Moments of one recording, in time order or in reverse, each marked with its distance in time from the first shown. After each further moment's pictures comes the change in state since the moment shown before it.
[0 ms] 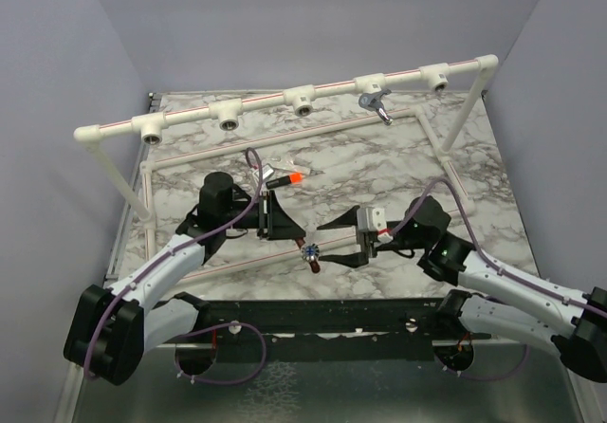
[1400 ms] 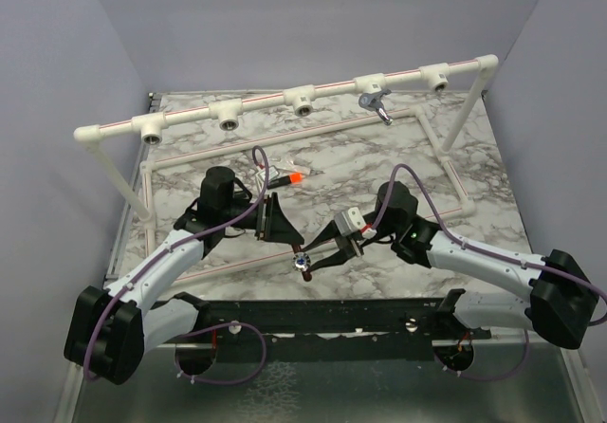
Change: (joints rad) left arm 0.012 0.000 0.072 -0.182 0.103 0.222; right arm 0.006 0.263 0.090 0.130 -0.332 -0.015
